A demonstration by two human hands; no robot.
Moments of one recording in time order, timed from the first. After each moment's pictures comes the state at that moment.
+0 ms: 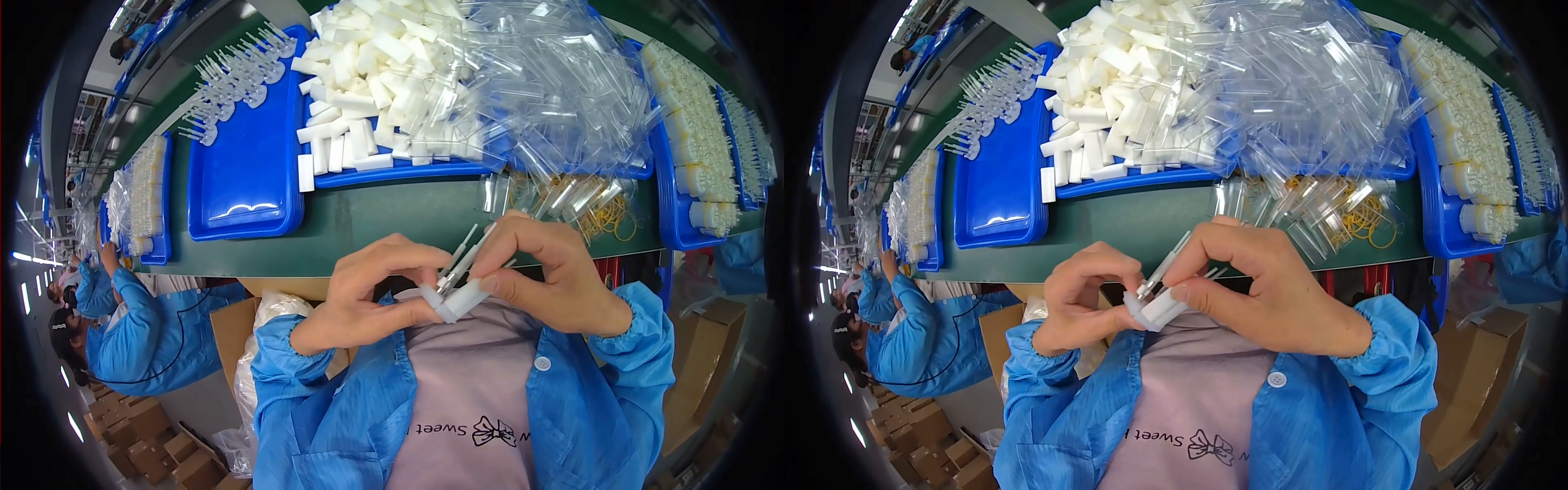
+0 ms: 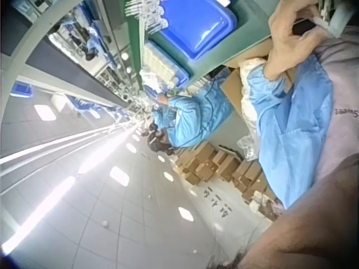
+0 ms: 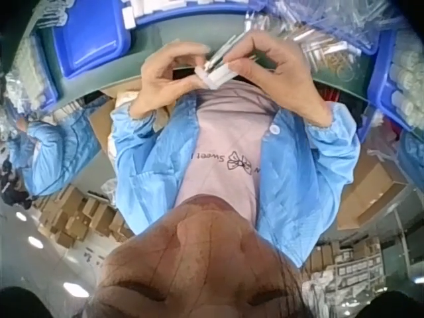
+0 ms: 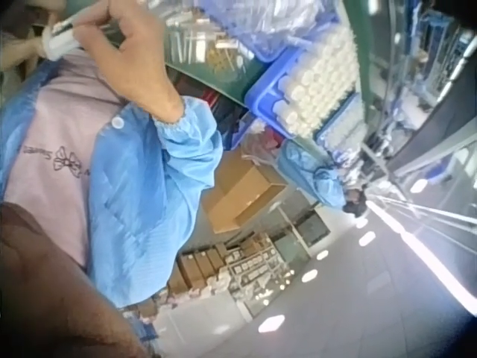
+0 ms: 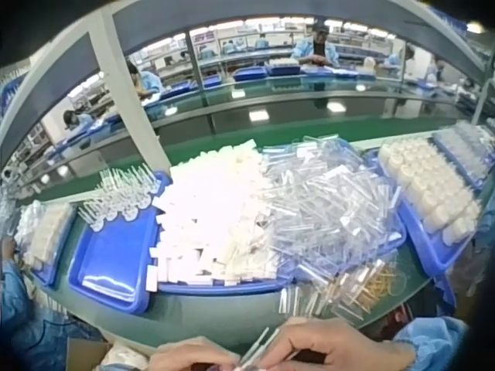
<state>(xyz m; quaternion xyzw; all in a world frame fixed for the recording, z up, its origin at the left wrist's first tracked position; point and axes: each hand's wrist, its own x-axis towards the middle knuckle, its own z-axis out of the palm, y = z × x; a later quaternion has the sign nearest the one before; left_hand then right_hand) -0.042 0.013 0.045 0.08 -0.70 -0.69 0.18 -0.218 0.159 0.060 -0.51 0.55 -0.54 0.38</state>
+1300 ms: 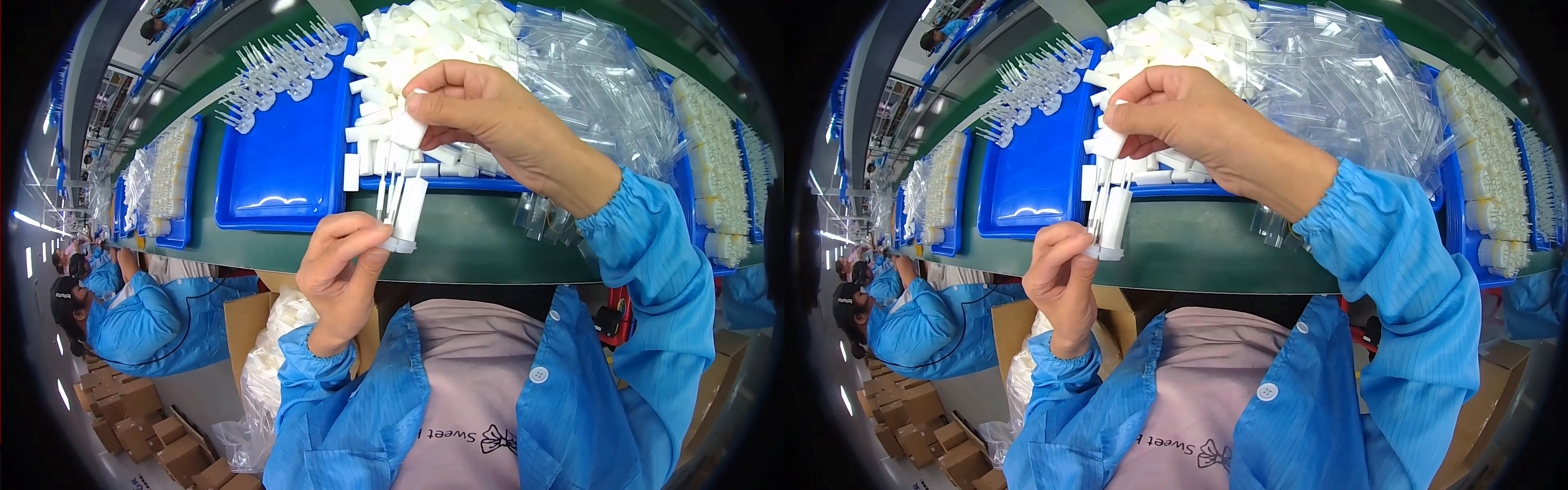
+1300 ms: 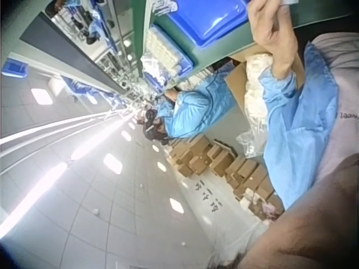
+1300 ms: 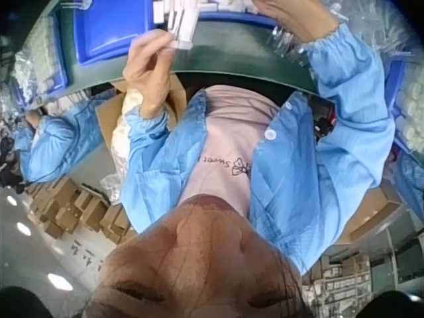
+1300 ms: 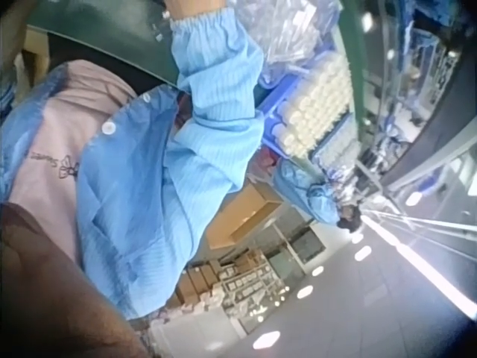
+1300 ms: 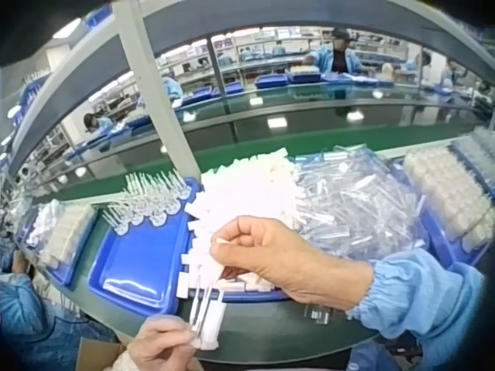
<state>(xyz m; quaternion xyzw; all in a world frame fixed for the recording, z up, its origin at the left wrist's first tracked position) -0.009 -0.015 0.031 0.19 -0.78 -0.42 0.42 -0.237 0.014 0.066 -0.38 0.48 -0.60 0.52</state>
